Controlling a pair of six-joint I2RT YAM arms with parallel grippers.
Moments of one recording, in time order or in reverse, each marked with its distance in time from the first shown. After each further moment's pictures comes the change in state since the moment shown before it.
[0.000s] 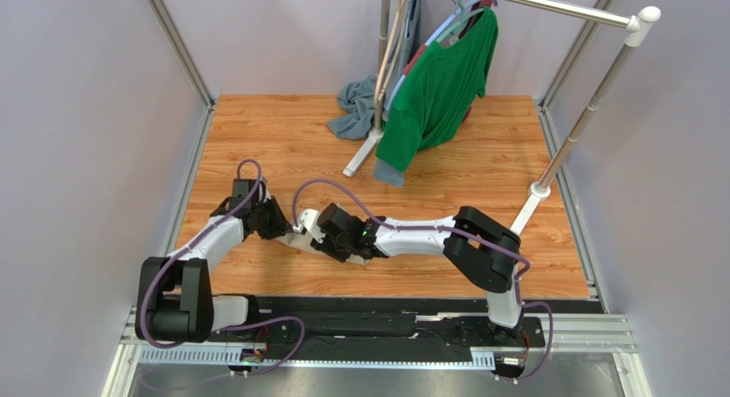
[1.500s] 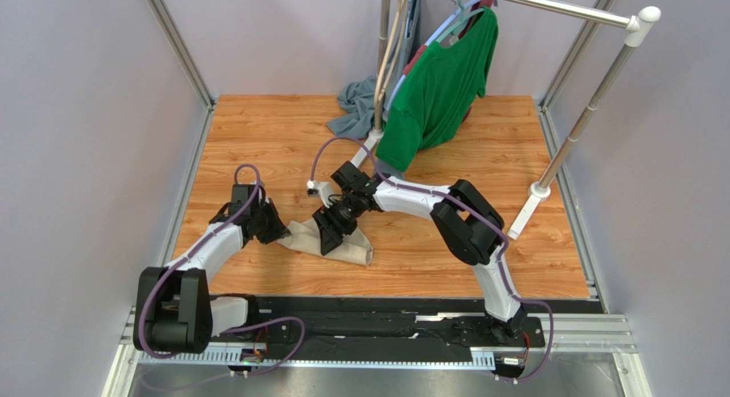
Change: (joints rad) left arm 0.000 -0.069 -0.053 0.019 -0.041 -0.022; right arm -0.275 0.201 0.318 -0.305 -0.768 0.218
